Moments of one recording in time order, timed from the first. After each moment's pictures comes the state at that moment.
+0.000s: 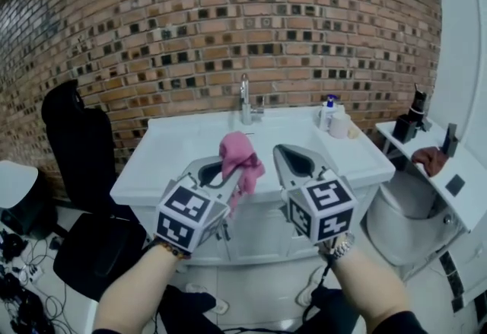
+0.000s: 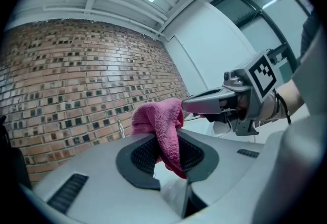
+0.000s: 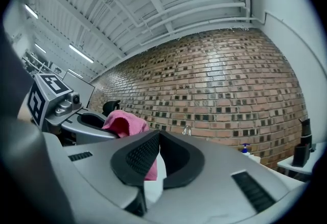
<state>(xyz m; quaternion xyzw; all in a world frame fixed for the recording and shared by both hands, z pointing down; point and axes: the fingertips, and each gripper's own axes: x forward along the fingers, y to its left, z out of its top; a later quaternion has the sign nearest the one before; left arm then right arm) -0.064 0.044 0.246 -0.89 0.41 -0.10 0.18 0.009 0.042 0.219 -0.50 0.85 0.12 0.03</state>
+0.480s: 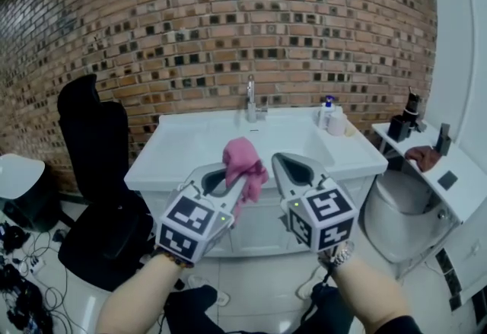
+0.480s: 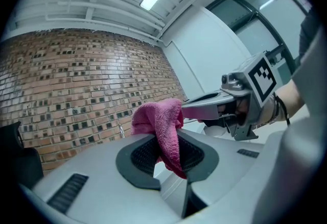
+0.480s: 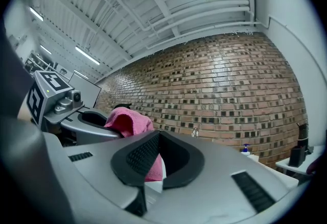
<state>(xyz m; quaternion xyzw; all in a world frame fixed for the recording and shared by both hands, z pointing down) -0.076 0.139 0.249 -0.88 0.42 -0.09 0.19 -0.016 0.133 0.227 -0.49 0.86 0.13 0.03</state>
